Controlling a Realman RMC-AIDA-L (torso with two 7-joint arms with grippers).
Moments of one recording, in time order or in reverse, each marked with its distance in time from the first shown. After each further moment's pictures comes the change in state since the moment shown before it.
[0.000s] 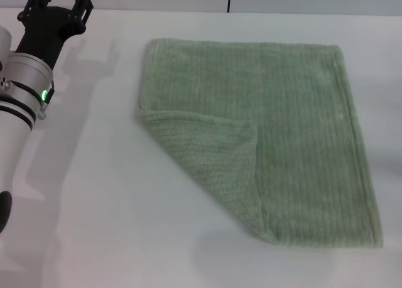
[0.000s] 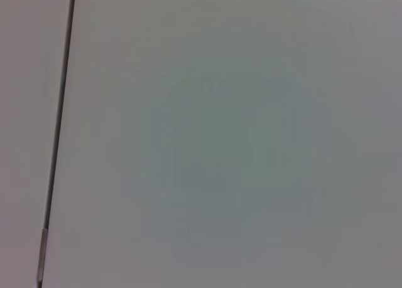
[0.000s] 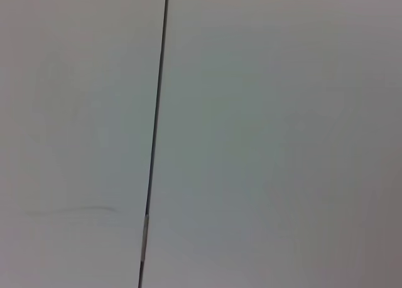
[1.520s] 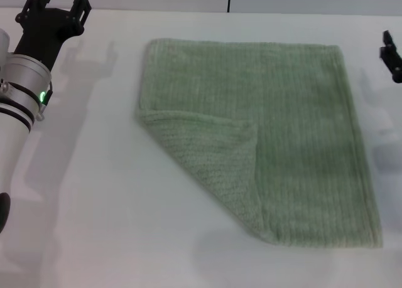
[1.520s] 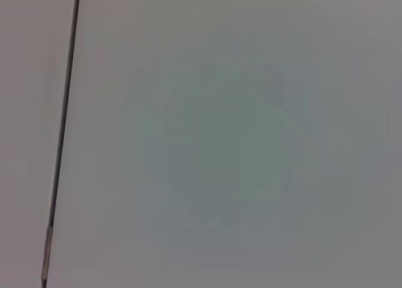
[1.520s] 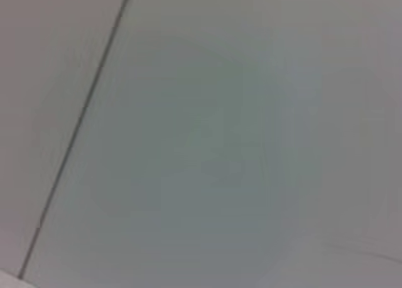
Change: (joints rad) left arm 0.006 0.002 0.000 -0.002 0.000 0.003 0.000; right arm 0.042 0.000 -0.139 -0.013 -0.432 -0.033 0.001
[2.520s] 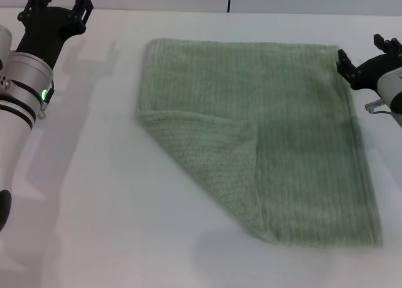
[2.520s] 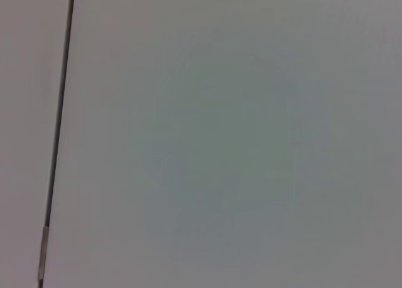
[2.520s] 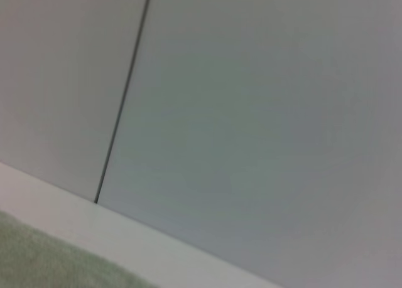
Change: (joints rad) left arm -0.008 0.000 0.000 0.002 0.000 -0.012 0.000; right arm -0.011 0.006 -0.017 -0.276 0.000 -0.496 -0.012
